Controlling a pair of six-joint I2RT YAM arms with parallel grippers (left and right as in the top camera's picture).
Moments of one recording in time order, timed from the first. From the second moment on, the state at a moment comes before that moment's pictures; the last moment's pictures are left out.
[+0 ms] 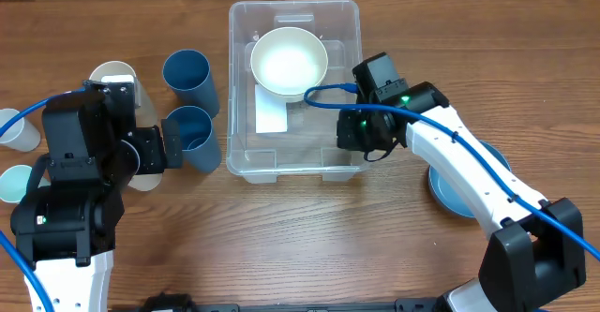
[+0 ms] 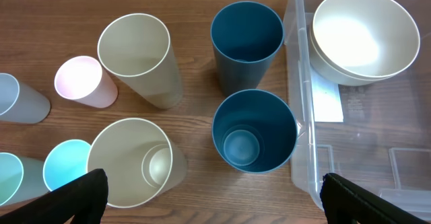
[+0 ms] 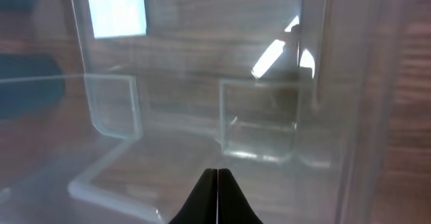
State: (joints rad) left arm 0.05 1.06 1.32 -1.05 -0.03 -0.01; right arm 0.43 1.70 1.33 -0.91 -0.25 0.49
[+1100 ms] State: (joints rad) left arm 0.05 1.06 1.32 -1.05 -0.03 -0.01; right arm 0.70 1.70 1.33 -0.82 -0.62 0.09
